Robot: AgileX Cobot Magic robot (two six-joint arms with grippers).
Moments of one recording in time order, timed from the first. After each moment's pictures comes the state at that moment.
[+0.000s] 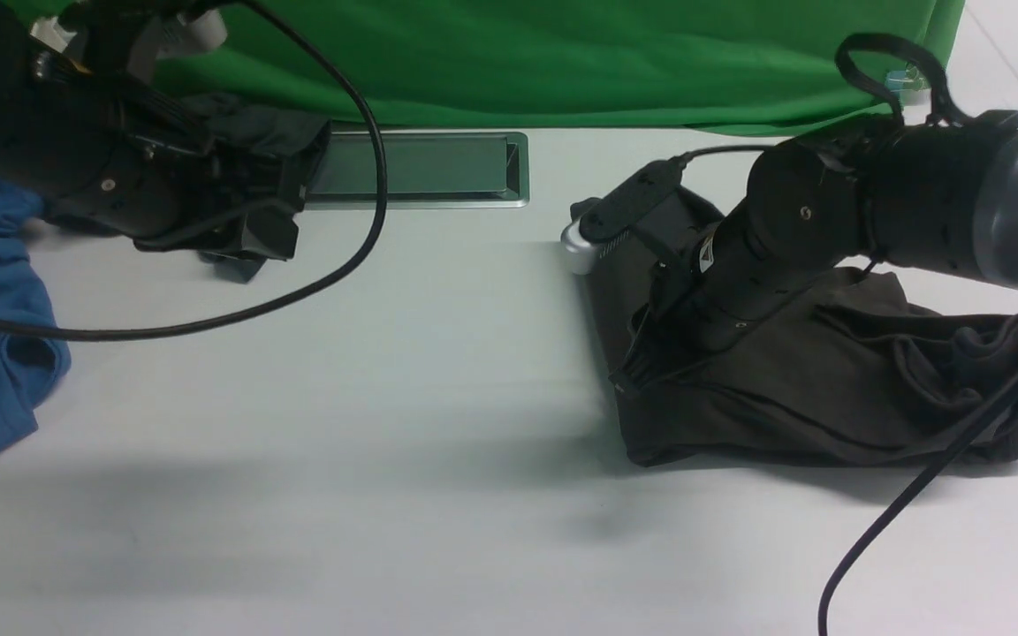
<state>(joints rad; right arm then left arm) 0.53 1.89 -1.31 0.04 0.68 -0.26 -0.09 1.47 -1.23 -0.35 0.89 0.26</state>
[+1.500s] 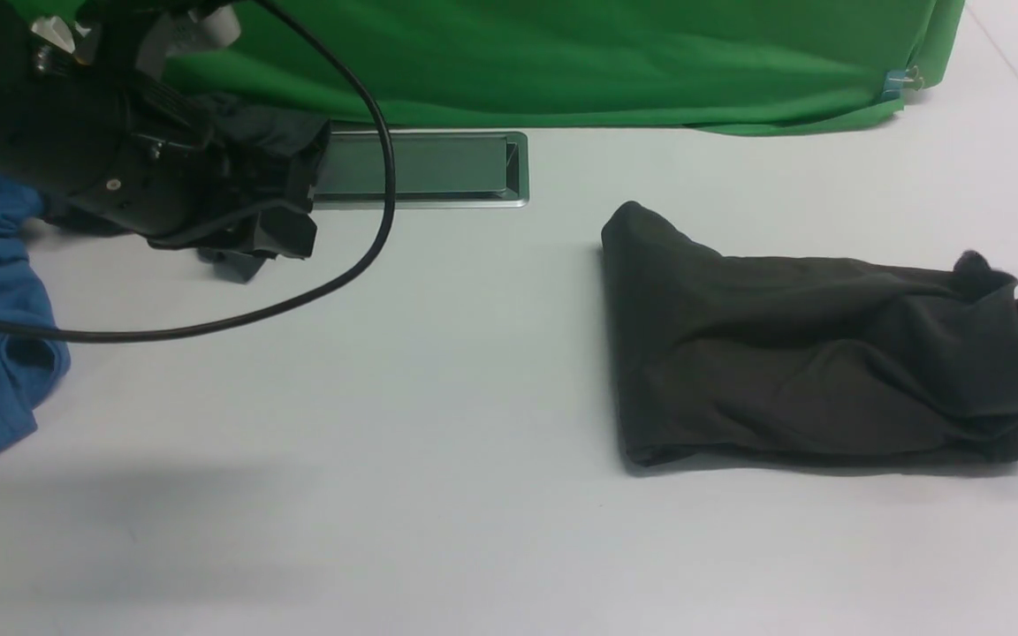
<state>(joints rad) -0.18 1.80 -1.36 0.02 0.24 -0.53 -0.09 1.47 -1.23 -0.42 0.90 0.32</state>
